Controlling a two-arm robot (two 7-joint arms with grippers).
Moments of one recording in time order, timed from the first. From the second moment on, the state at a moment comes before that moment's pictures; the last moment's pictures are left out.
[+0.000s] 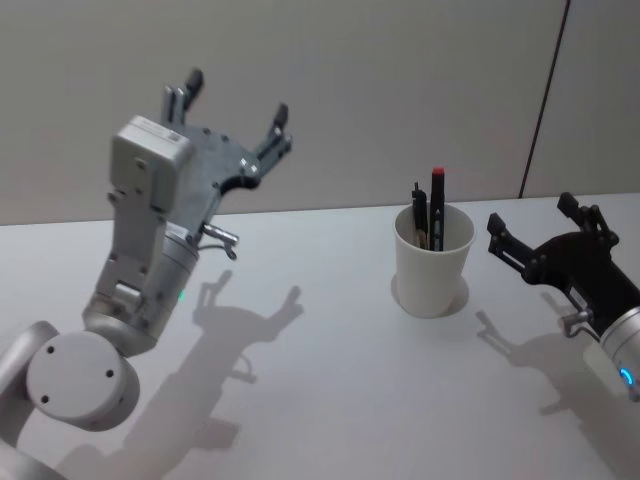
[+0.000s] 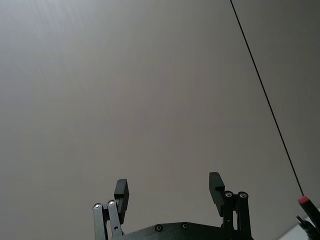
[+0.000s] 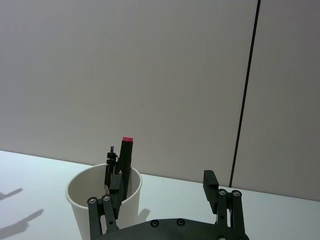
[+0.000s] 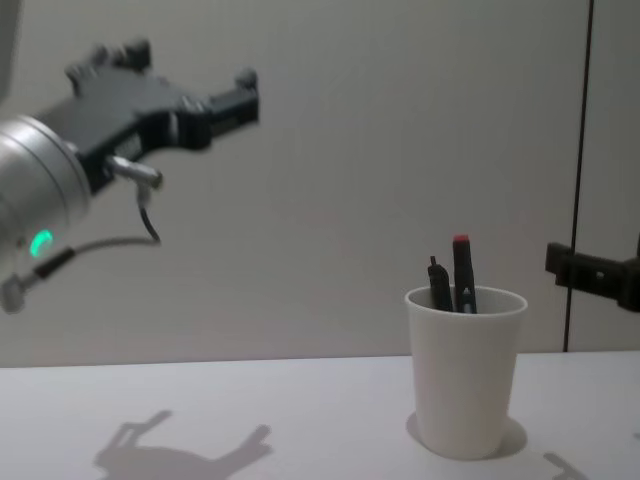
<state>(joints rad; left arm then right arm) -0.22 0.39 0.36 -1.68 -0.11 -0.22 0.07 -0.01 0.34 -0.23 -1.77 0.30 0.03 0.07</state>
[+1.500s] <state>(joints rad) -0.24 0.38 0.45 -1.63 -0.20 0.01 -0.01 -0.01 0.34 -0.23 -1.77 0.29 0.03 0.07</state>
